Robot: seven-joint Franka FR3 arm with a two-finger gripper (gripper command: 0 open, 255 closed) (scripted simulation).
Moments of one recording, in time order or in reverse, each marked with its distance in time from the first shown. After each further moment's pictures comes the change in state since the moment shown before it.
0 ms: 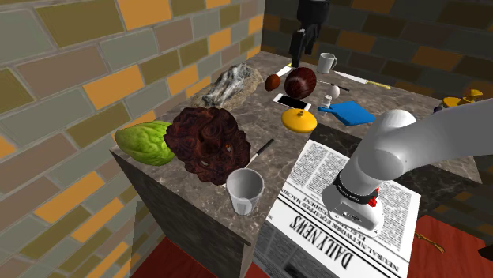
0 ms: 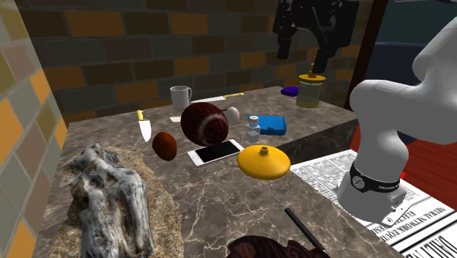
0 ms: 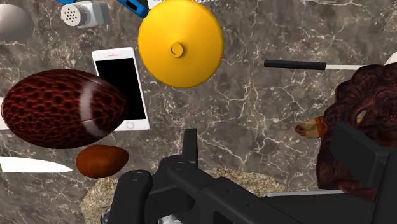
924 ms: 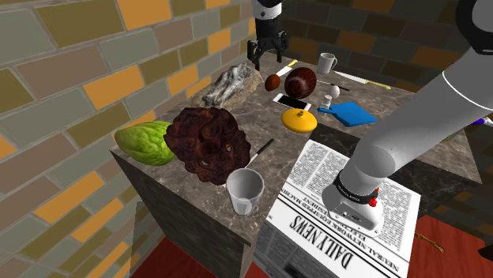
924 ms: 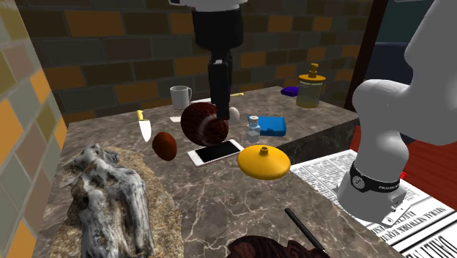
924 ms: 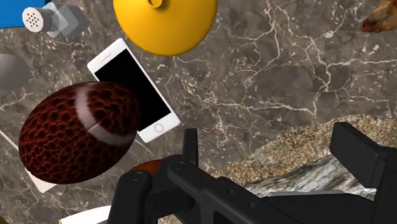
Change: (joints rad) arm -0.136 0.500 0.068 0.230 -0.016 0.153 0.443
